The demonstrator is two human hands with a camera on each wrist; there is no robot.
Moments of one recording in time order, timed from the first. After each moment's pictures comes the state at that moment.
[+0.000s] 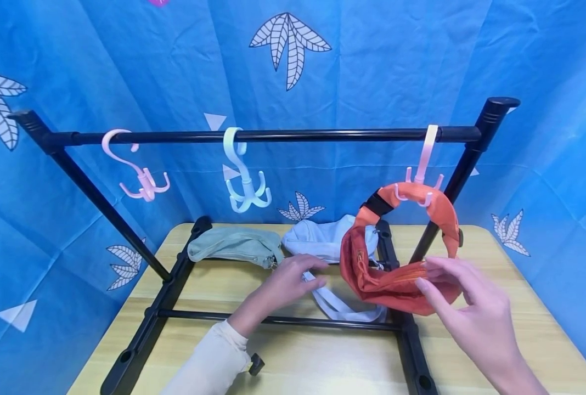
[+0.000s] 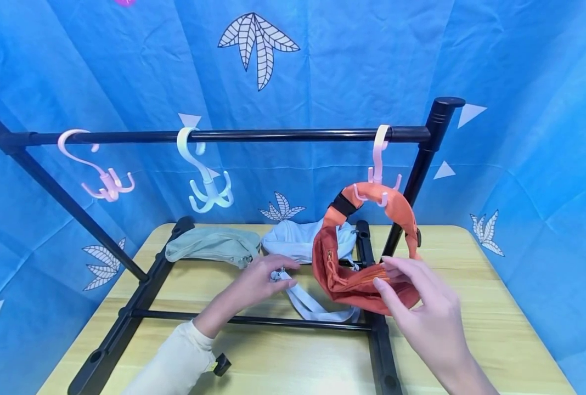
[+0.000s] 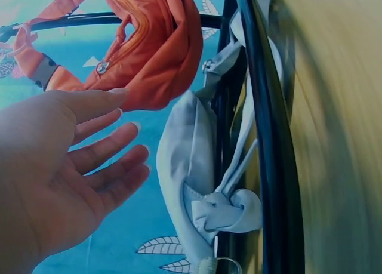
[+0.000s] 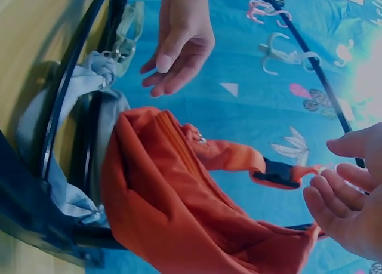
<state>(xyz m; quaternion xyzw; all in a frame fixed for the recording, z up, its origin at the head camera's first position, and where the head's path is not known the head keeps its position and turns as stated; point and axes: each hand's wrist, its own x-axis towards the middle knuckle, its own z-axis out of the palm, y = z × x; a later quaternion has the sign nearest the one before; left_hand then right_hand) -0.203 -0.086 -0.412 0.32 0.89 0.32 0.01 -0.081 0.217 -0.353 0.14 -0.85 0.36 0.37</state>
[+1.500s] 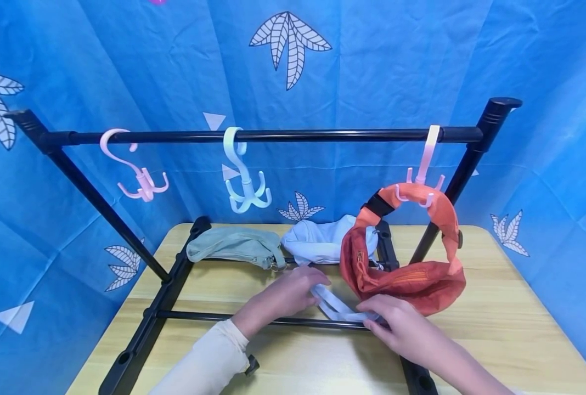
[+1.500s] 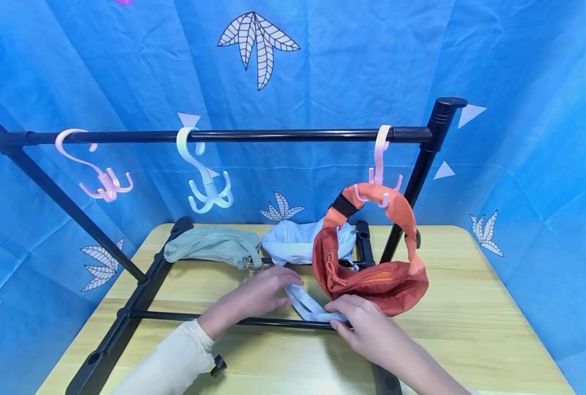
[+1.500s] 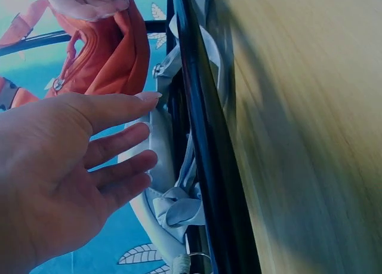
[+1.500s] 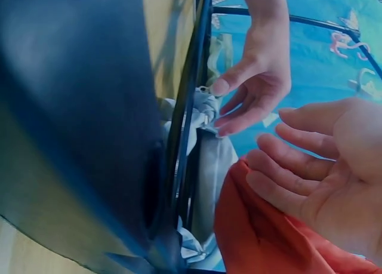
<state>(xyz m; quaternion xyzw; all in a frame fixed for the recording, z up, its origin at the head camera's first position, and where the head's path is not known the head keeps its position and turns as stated) -0.204 -0.084 -0.438 0.39 0.91 0.14 0.02 -0.113 0.182 -0.422 0.32 -0.91 0.24 0.12</state>
